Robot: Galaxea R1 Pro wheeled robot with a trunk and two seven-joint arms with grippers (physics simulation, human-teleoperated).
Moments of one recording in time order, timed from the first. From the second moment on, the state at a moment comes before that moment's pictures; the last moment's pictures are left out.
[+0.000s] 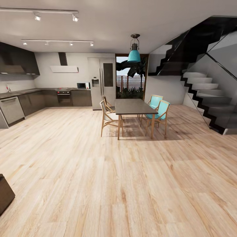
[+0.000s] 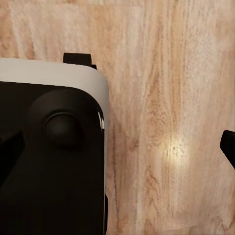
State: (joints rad) left arm 0.05 0.06 0.19 -0.18 0.14 0.02 -0.08; right arm -0.06 -0.02 0.07 -0.14 0.00 0.10 -0.17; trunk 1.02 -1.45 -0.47
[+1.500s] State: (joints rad) left arm 0.04 -0.06 0.07 -1.42 0.14 0.61 -0.07; right arm -0.06 0.10 0.53 -1.41 -0.08 0.53 -0.58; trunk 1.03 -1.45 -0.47
